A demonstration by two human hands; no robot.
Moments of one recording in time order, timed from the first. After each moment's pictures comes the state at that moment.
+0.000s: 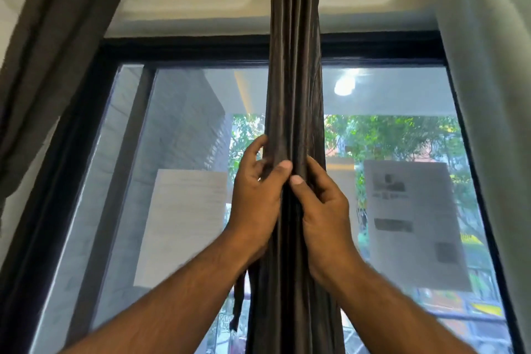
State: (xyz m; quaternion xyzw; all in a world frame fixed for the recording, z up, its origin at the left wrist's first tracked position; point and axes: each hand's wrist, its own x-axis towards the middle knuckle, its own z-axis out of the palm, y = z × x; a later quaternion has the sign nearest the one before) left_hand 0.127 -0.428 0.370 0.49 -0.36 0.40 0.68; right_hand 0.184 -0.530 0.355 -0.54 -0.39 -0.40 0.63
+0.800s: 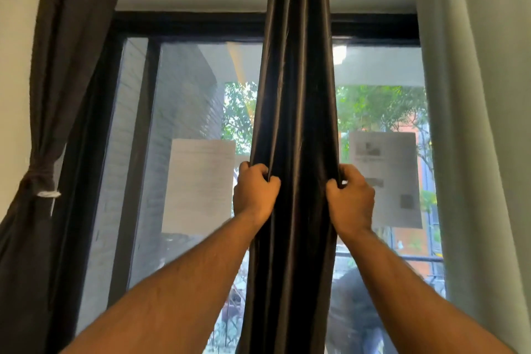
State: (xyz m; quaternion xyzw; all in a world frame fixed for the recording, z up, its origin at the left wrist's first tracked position) left_hand 0.114 -0.398 0.324 0.76 -0.09 0.47 0.44; right_hand 0.102 -0.556 0.309 -0.66 -0.09 -0.59 0.47
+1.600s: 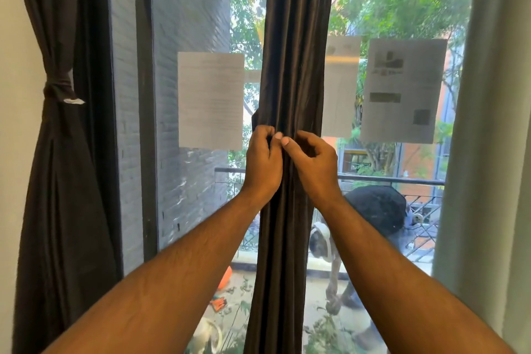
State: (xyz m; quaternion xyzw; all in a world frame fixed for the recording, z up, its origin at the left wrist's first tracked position) left_hand 0.096 -0.401 0.207 0.67 -0.20 0.43 0.57; right_hand 0.087 -0.497 0.206 -0.67 -0.22 -0.40 0.59
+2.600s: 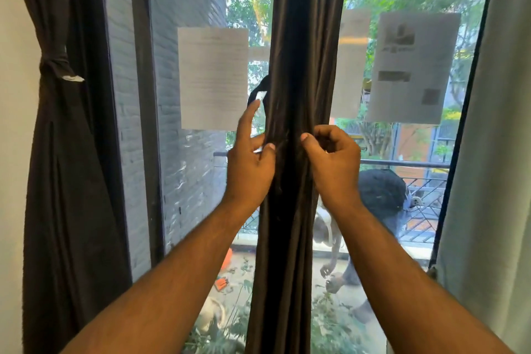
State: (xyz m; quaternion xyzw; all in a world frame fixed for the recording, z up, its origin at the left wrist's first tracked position) left_hand 0.049 -0.356 0.175 0.66 -0.24 0.42 0.57; right_hand 0.060 -0.491 0.184 -0.63 -0.18 -0.47 0.58
